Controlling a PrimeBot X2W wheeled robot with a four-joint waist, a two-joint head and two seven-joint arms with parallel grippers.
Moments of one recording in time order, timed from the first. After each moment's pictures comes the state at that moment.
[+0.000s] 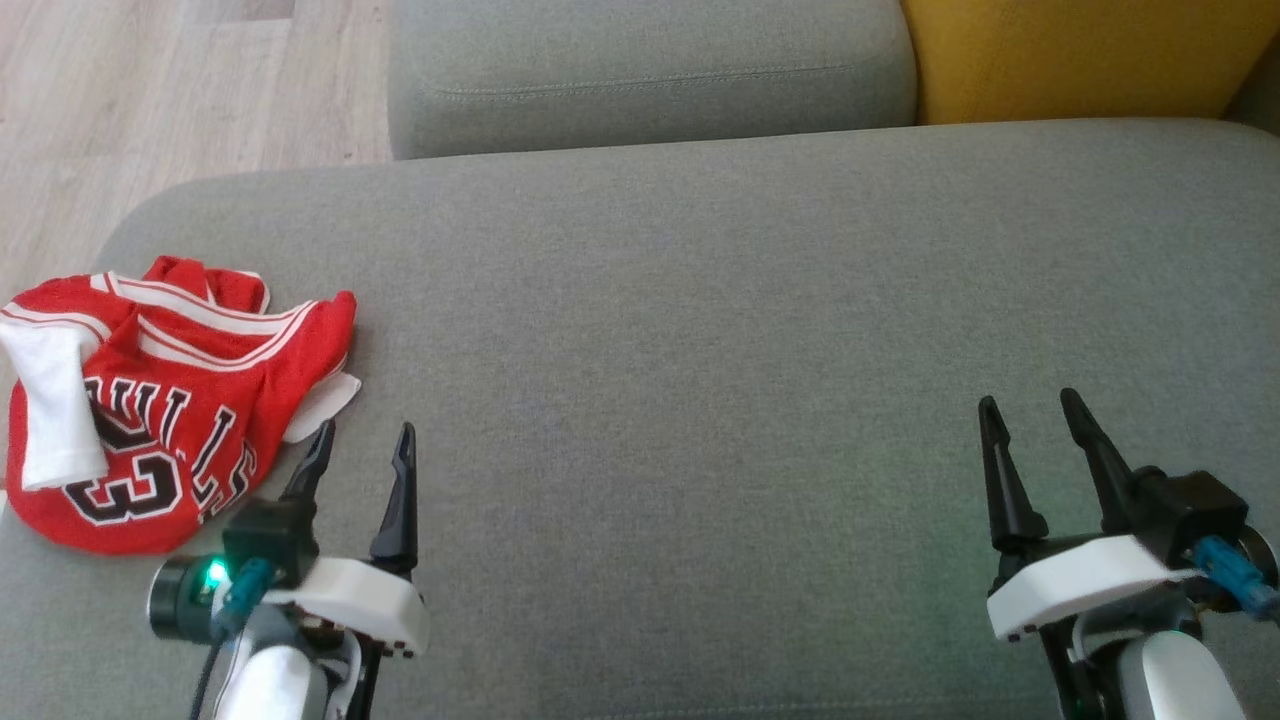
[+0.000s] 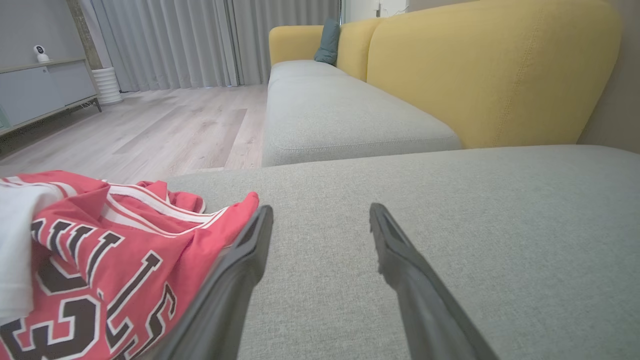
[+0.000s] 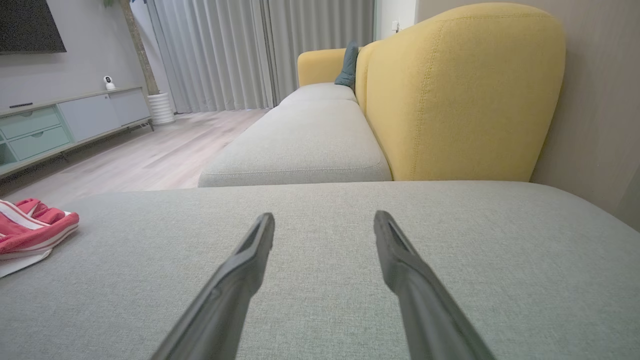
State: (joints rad) left arm -0.07 0.12 -0.19 0.28 -0.13 0.02 -0.24; right arm 0.01 -0.05 0.00 0.09 0.11 0.13 -0.04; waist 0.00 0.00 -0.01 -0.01
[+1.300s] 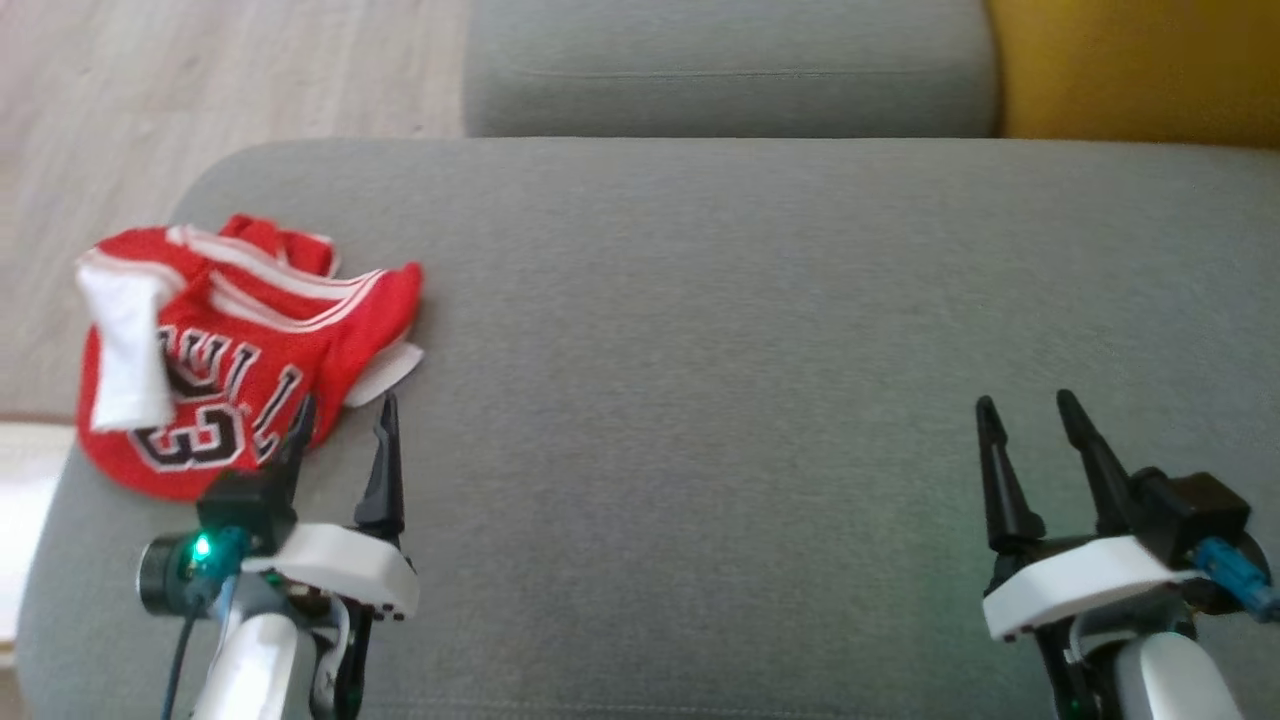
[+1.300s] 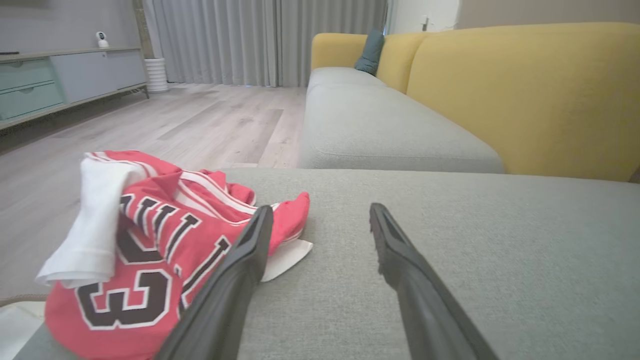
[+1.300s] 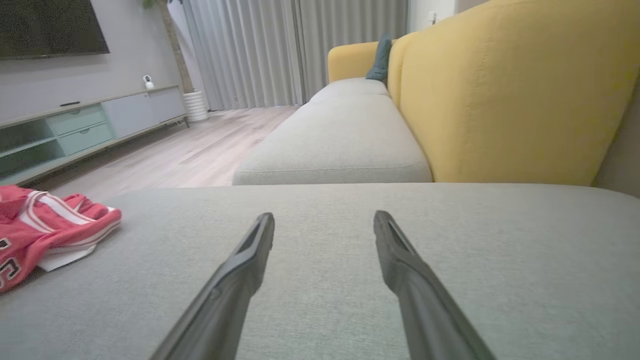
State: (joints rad) left arm -0.13 0.11 -0.17 0.34 -0.18 0.03 -0.25; right arm 0.02 -0.05 0.00 0.08 0.14 0.13 -0.04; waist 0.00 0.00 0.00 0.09
